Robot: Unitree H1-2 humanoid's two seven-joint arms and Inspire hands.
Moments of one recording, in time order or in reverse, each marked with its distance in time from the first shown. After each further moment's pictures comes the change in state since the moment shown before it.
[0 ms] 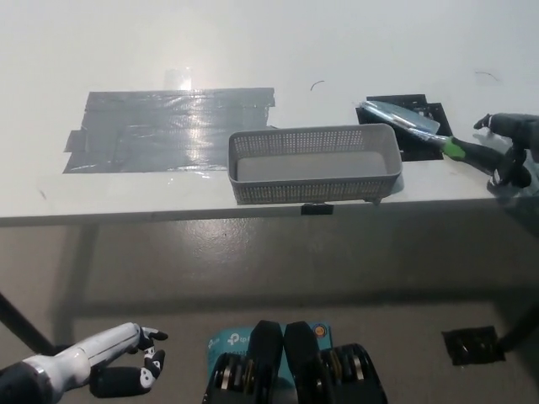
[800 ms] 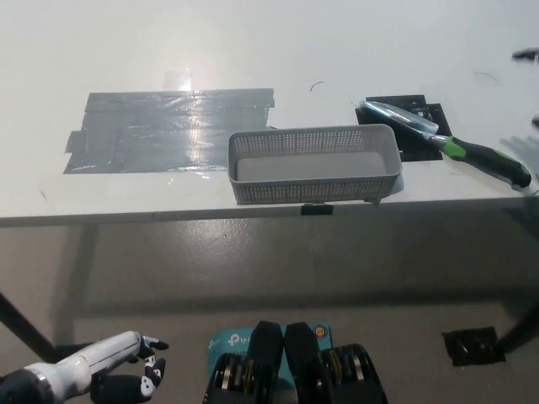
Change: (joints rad) left_arm 0.018 0.000 -0.009 0.008 -0.004 0.000 0.002; right_arm 0.357 -0.195 -0.443 -0.886 0.182 0.070 0.163
